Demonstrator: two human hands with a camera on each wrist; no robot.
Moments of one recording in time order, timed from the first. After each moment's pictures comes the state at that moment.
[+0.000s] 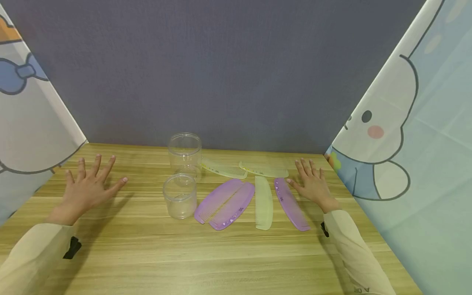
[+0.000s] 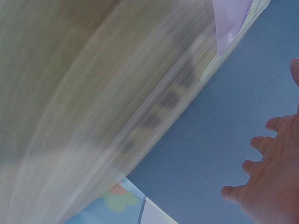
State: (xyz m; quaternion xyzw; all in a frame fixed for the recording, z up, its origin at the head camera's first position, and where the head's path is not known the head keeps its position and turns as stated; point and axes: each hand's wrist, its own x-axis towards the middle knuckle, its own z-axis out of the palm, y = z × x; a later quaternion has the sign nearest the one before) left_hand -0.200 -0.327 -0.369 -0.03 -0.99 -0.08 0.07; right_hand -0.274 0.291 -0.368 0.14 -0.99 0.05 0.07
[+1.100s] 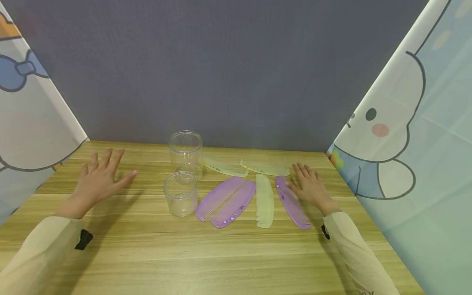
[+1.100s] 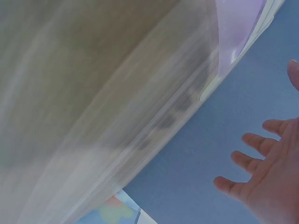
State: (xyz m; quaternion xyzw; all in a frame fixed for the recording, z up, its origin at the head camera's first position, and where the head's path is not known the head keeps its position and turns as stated) left_hand -0.210 -0.306 -0.357 -0.05 -0.99 -0.12 0.10; right_hand -0.270 0.282 -0.377 0.17 -0.98 0.07 0.08
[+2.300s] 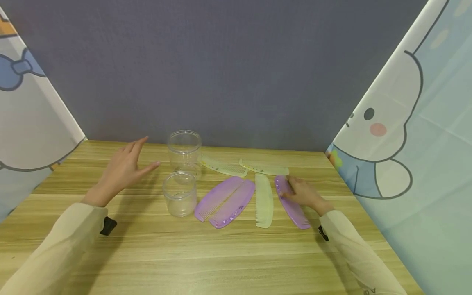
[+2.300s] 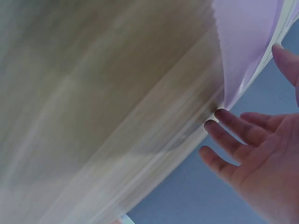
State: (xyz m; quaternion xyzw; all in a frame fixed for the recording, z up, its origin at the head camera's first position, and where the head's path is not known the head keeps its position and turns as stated) left_hand -0.240 -0.250 -0.334 -0.13 -0.95 -0.16 0.23; right_hand -0.268 0.274 -0.391 0.24 -0.96 0.11 0.05
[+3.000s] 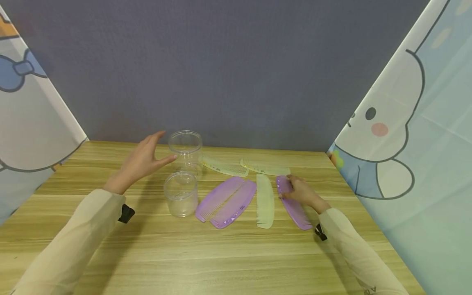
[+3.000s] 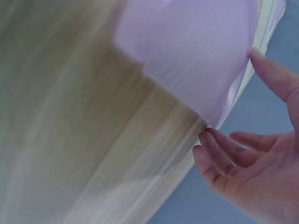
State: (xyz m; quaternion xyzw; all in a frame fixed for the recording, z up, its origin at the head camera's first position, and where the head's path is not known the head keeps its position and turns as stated) left_hand -0.258 -0.217 -0.313 -0.12 -0.96 -0.23 0.15; right_hand -0.272 0.261 -0.384 0.17 -0.96 0.20 -0.03
